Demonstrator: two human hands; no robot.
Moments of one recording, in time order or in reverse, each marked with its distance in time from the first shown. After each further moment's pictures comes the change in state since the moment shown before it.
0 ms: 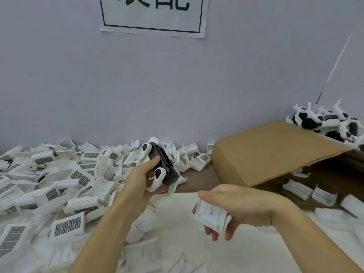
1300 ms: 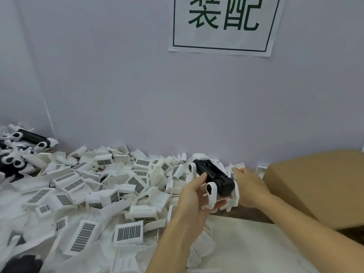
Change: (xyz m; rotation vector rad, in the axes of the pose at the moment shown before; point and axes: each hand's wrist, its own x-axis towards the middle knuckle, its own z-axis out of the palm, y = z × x) left_hand -0.004 0.004 -0.010 -0.246 0.013 -0.065; right_hand 0.169 -0.025 -0.028 -0.963 0.668 -0.032
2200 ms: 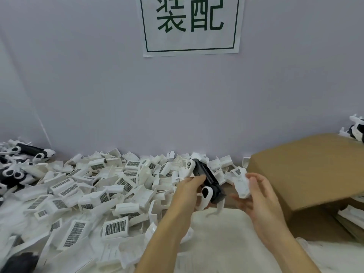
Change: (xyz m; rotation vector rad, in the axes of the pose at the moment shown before) left_hand -0.011 -0.017 0.037 0.381 0.137 -0.003; right_hand -0.108 0.025 0.011 1.747 0.340 0.191
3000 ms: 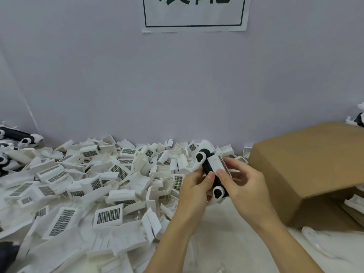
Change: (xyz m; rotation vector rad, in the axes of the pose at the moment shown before) left_hand -0.002 -0.034 0.005 -0.013 -0.146 0.263; right_hand -0.002 0.013 0.030 -0.369 -0.163 -0.388
